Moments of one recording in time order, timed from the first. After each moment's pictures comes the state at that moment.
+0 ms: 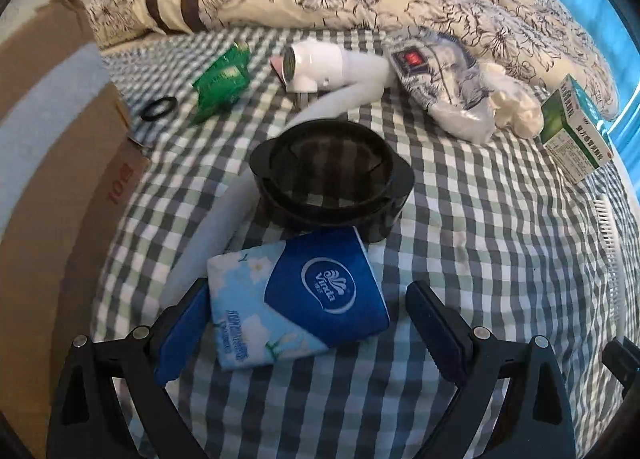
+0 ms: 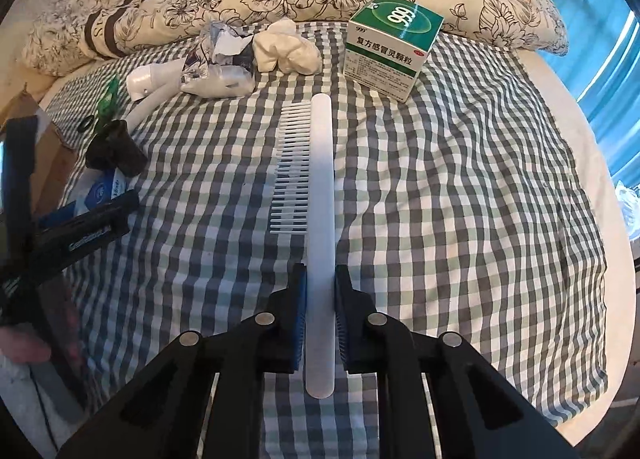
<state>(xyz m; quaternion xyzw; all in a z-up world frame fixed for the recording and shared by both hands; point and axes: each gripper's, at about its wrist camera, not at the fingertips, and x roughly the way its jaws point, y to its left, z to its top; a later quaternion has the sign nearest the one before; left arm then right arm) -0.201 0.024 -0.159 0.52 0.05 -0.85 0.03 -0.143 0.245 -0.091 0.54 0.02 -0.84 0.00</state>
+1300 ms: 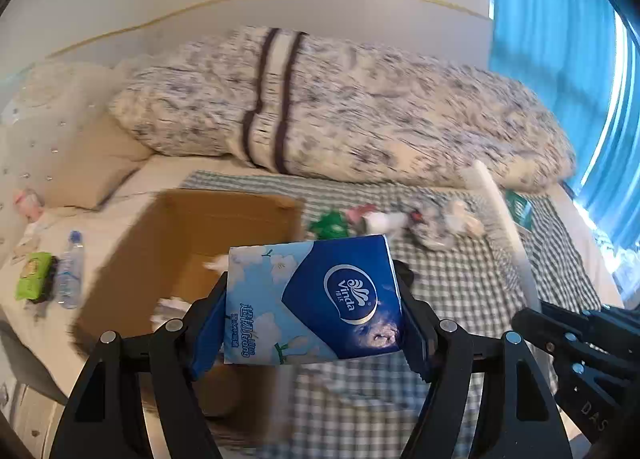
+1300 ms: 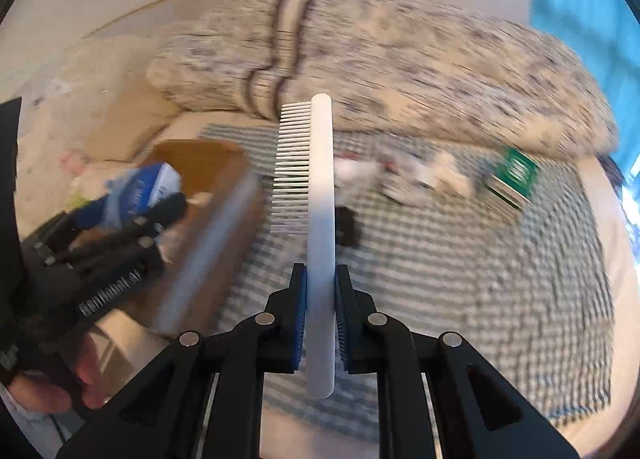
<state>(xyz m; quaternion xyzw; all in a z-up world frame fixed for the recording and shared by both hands) -0.070 -0.084 0.066 0.36 0.02 -0.93 0.06 -0.071 0.090 0.069 0.43 0.01 -0.89 0.17</state>
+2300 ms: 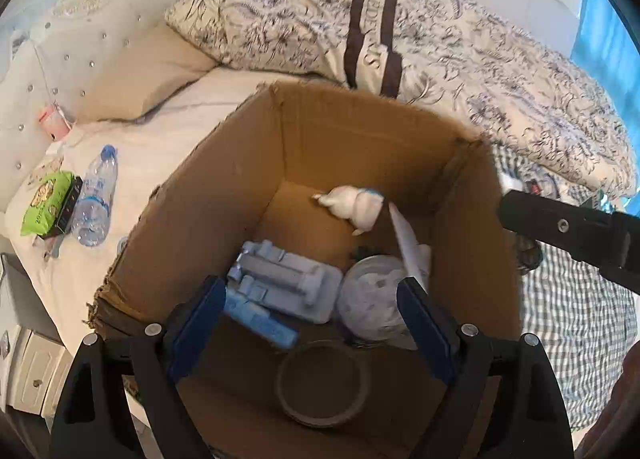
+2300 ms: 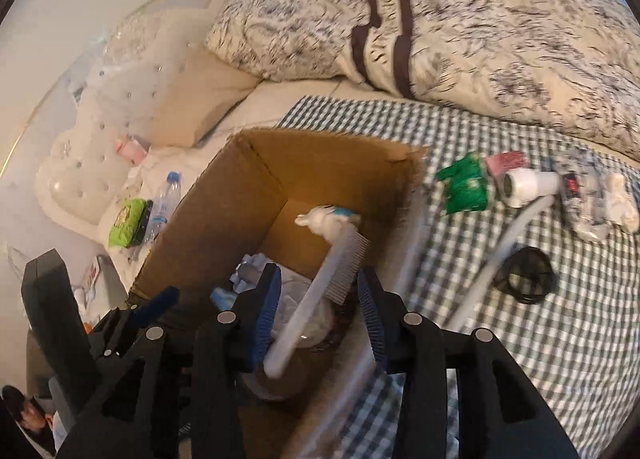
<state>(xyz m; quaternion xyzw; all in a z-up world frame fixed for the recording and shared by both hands) -0.091 -0.209 -0.019 0.45 0.07 -0.88 0.13 -0.168 -0.063 0.014 0.48 -0.04 -0.82 0.29</state>
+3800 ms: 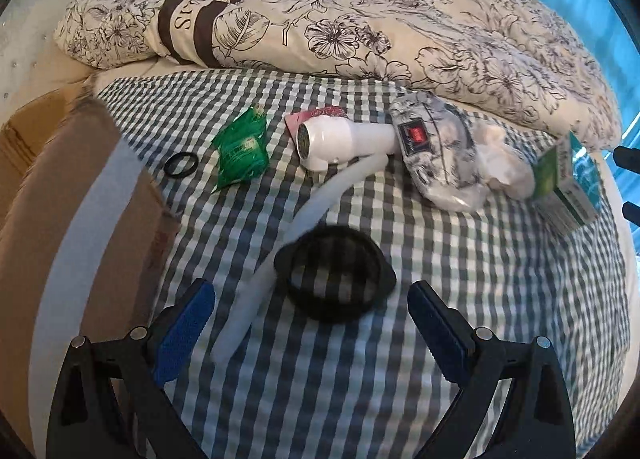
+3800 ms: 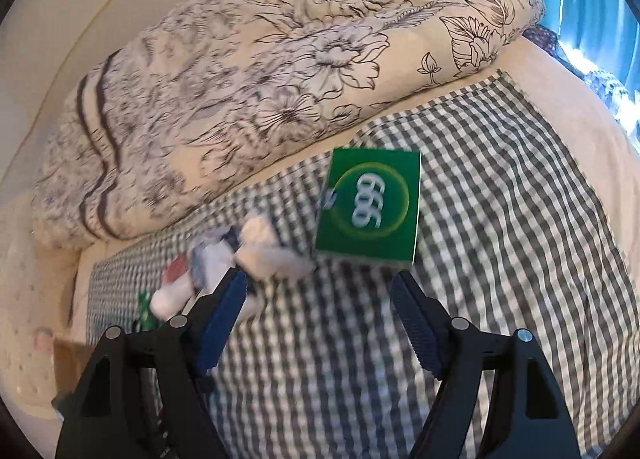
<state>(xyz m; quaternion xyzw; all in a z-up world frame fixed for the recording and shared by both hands) -0.232 0.019 -0.094 0.50 0.05 -0.86 0.06 -0.296 0.315 -0.017 0.48 -0.21 -0.85 -0.01</state>
